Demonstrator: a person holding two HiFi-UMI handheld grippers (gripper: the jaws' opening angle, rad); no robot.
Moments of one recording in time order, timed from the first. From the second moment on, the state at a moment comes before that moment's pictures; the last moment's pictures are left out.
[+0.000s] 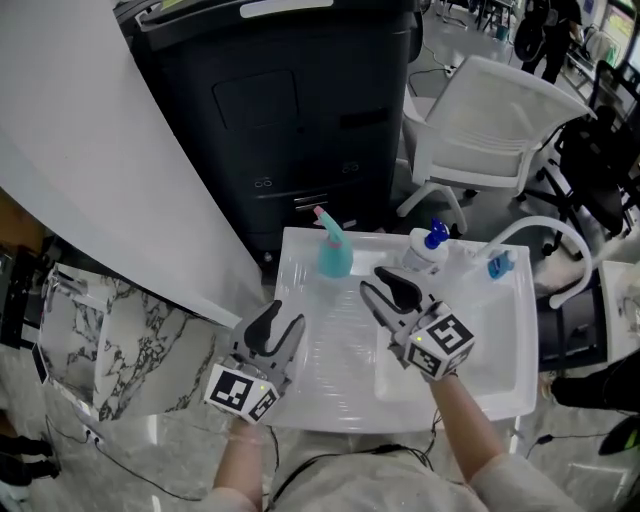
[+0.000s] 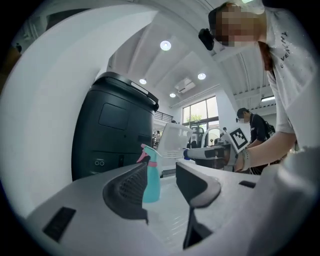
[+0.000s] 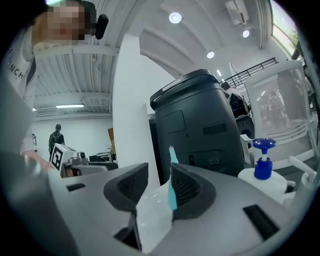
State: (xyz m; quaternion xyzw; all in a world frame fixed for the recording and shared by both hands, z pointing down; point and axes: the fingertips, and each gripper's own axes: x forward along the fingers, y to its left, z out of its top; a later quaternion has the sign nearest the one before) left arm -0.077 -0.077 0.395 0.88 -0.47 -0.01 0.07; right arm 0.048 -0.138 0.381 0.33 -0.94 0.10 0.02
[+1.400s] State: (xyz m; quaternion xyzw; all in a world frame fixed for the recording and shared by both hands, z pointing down) left arm 0.005 -0.234 0.505 0.89 -0.41 0.21 0.02; right arm -0.019 -0.221 0.415 0.29 -0.94 0.08 0.14
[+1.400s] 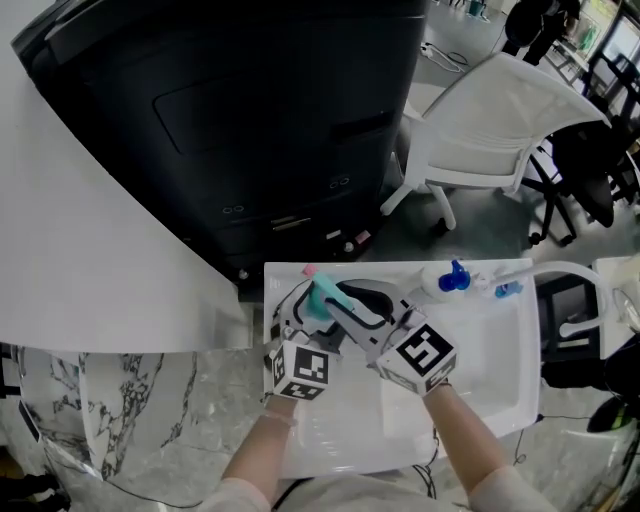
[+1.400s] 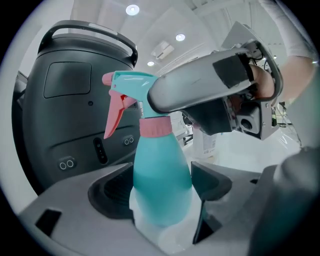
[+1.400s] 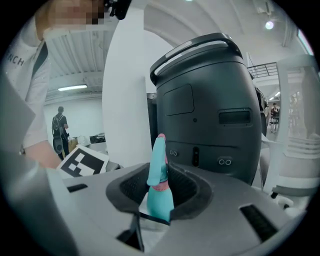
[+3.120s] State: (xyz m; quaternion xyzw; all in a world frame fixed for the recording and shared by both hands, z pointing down) left arm -0.004 -0.215 0.505 0.93 -0.32 0.21 0.00; right arm -0.033 -0.182 0.414 0.30 -0.94 0.04 0.14
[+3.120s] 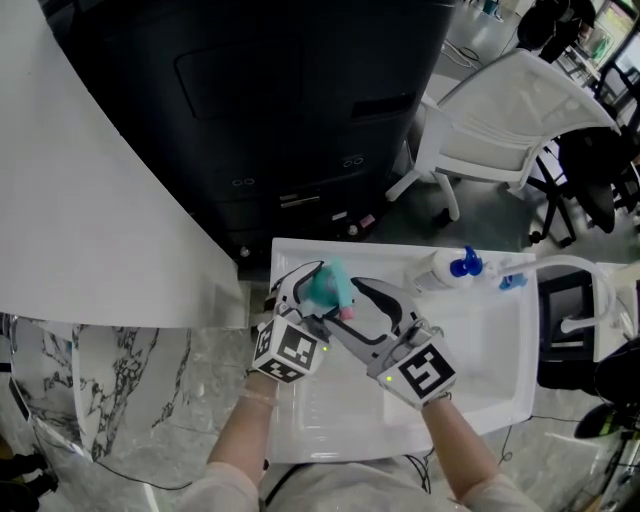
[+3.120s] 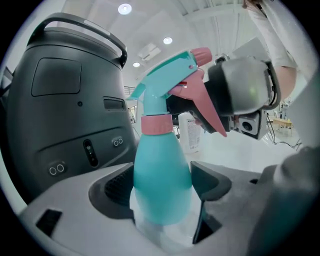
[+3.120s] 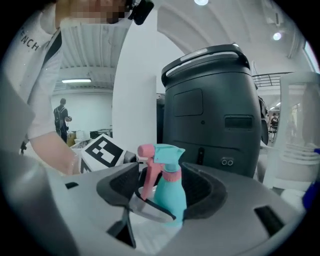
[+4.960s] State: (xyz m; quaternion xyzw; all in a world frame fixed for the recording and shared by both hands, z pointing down) left arm -0.006 -0.219 0.505 0.92 -0.34 0.21 0.01; right arm 0.013 -0.214 0.419 0.37 -0.91 0.15 0.09
